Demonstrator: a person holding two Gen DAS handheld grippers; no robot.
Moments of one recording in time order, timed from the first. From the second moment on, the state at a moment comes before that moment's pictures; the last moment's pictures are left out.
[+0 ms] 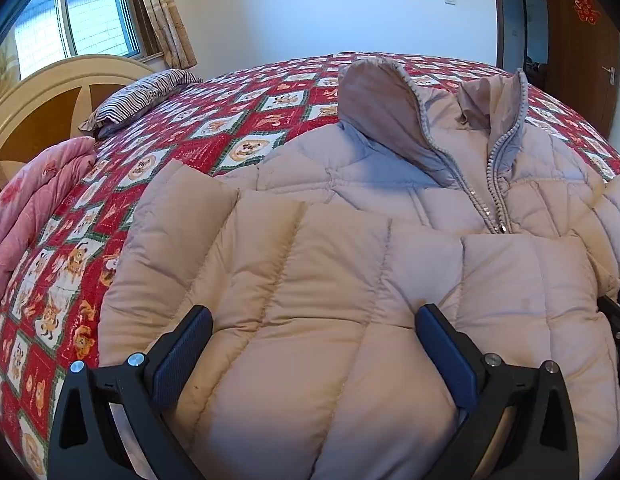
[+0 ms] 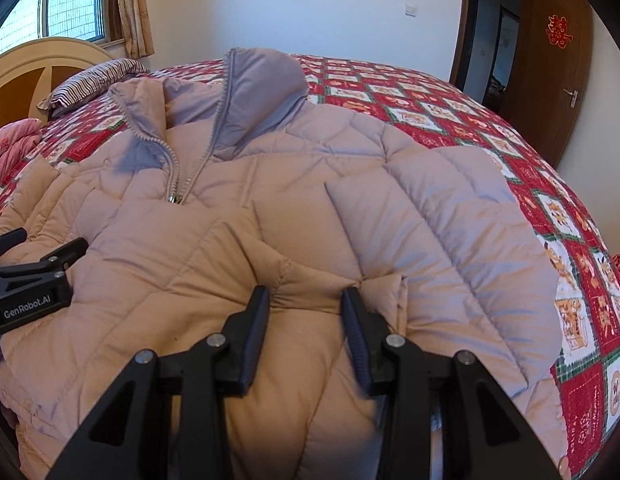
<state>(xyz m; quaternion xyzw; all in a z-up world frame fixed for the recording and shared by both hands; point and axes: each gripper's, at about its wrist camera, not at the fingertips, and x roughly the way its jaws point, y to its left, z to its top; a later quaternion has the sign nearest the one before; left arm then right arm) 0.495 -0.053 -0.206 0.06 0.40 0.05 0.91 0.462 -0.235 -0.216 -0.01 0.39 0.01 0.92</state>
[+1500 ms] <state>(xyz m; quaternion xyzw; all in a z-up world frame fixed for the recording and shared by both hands) 0.600 0.004 -0.100 0.02 0.36 0.05 0.93 0.540 -0.348 -0.146 0.05 0.41 0.01 0.91</state>
